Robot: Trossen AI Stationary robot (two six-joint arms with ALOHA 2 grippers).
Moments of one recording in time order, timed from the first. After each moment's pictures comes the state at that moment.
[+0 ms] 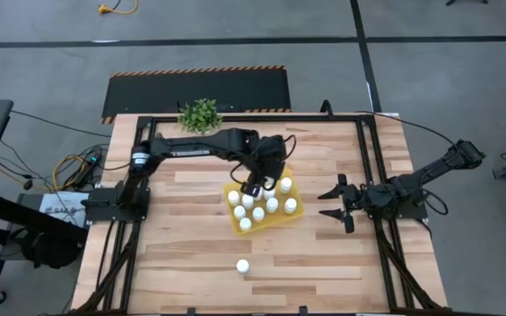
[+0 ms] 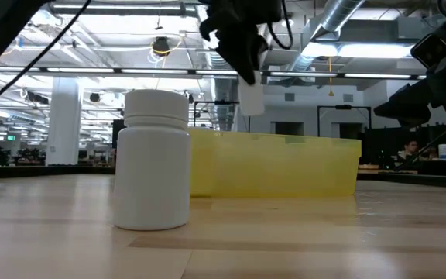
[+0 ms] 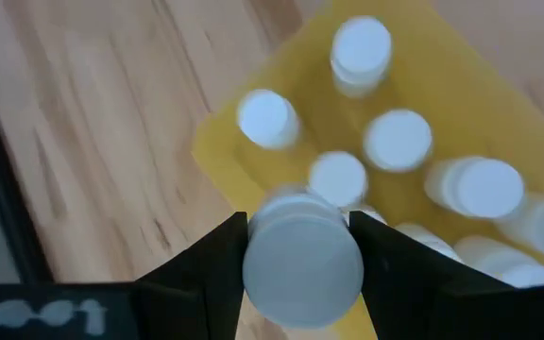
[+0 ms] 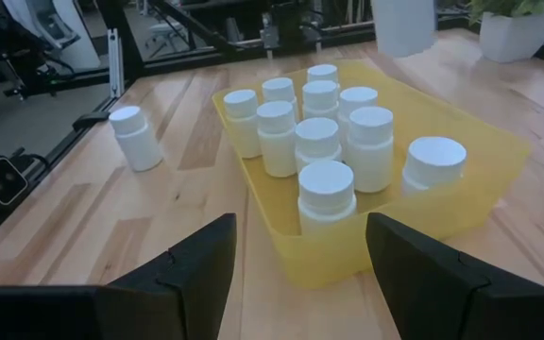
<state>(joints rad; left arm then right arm) 0.10 2.08 2.08 -1.11 0.00 0.55 0.43 0.38 0.01 0.06 0.36 0.24</state>
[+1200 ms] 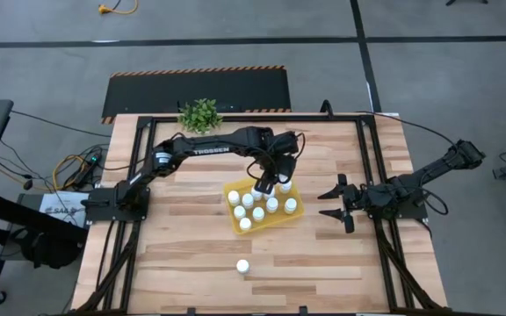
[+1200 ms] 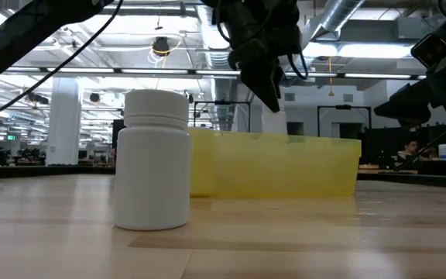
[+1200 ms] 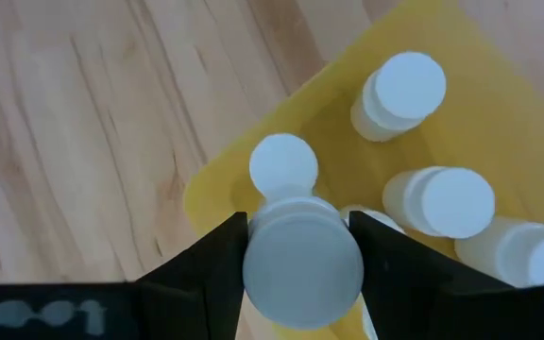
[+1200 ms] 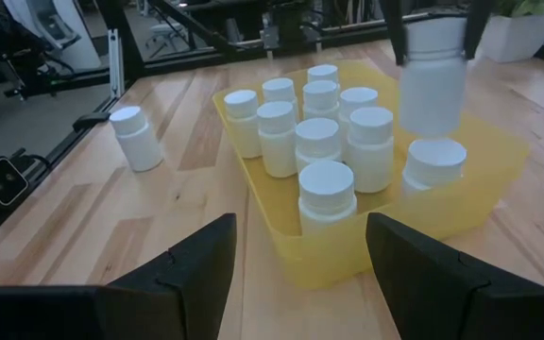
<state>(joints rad) 0.16 2.29 2.23 -1.07 0.13 0.55 0.43 0.38 0.01 0.06 0.36 0.24</state>
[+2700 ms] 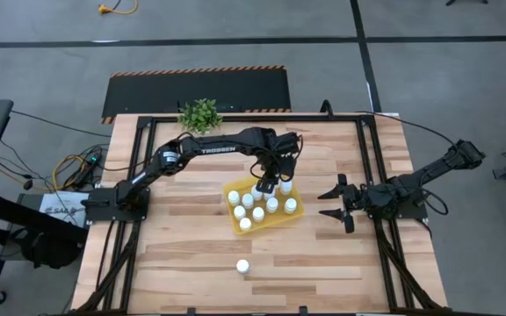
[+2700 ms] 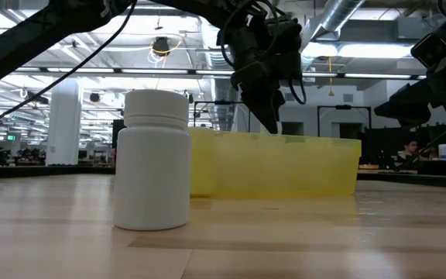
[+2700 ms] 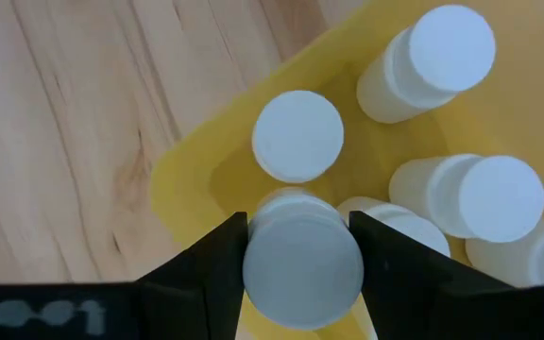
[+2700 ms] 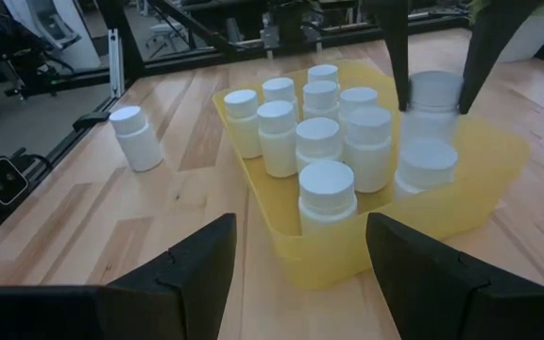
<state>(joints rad) 0.19 2.36 2.23 -1.08 0.20 0.52 0.43 0.38 0.01 0.06 0.36 0.24</state>
